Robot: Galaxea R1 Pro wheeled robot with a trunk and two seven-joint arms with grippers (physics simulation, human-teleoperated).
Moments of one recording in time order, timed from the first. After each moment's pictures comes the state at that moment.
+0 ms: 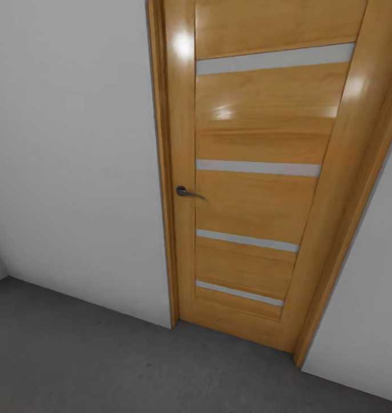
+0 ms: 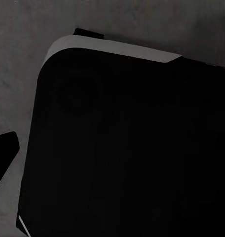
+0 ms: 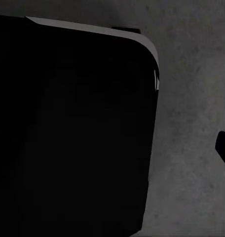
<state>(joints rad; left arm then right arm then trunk) 0.00 -0.04 0.03 -0.09 0.21 -0.04 0.01 0.00 -0.01 0.00 0.00 0.07 -0.13 0.00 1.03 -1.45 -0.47</state>
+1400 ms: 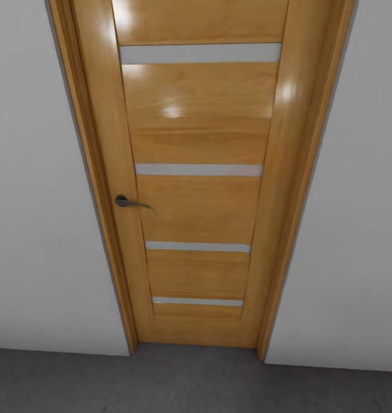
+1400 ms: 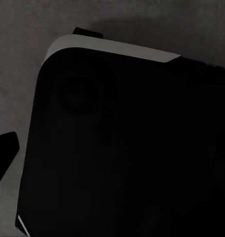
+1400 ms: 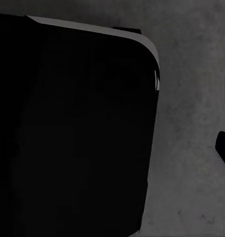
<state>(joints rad) 0.00 -0.04 0.03 -0.09 0.21 -0.04 0.01 0.00 -0.01 0.01 0.00 0.08 -0.13 0.00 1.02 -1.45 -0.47</state>
